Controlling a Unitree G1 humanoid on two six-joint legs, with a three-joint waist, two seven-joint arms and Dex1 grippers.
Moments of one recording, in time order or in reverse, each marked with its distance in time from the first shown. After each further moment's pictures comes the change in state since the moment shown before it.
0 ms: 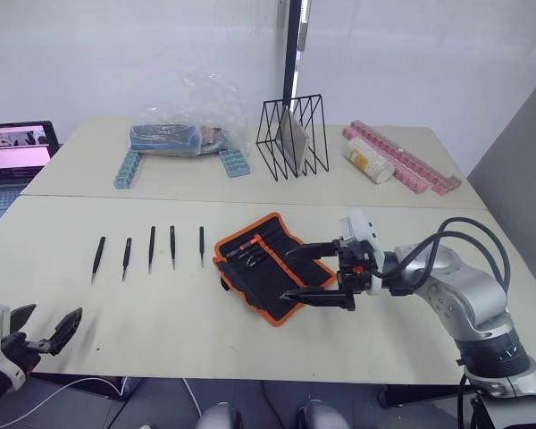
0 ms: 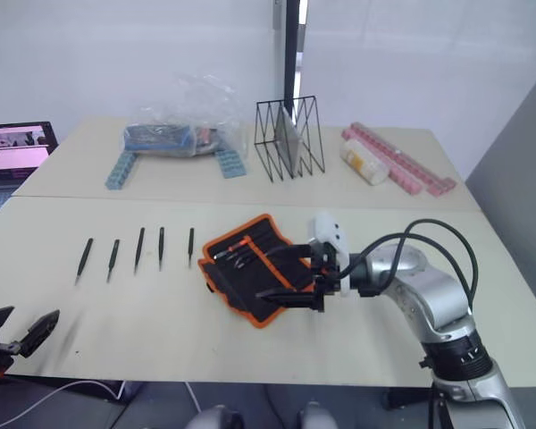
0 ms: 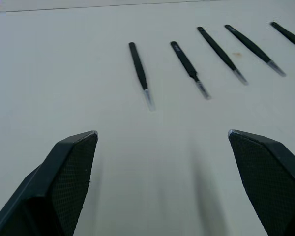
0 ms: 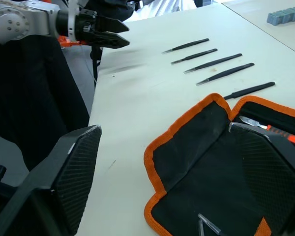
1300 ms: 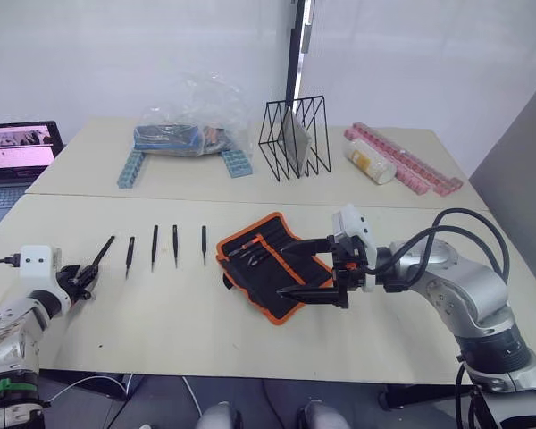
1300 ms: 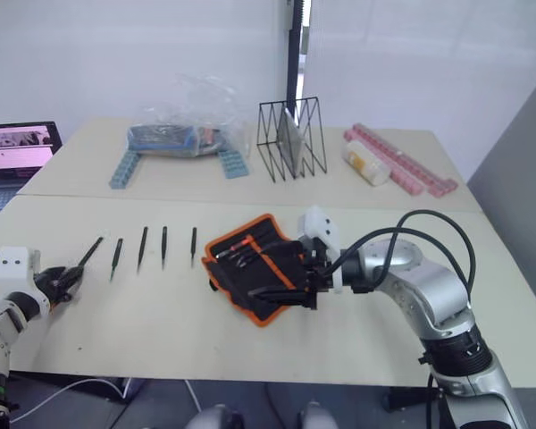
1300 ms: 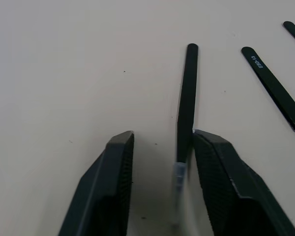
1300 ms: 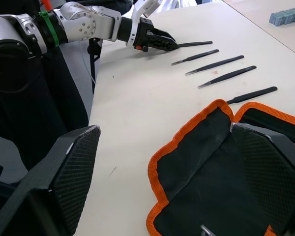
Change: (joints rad) left arm -0.605 0.149 -0.346 0.737 0.206 -0.137 -0.018; right arm -0.021 -0.007 0.016 -0.049 0.031 0.063 -0.084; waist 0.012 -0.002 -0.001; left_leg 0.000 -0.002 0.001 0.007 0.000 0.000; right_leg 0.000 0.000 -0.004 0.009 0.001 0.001
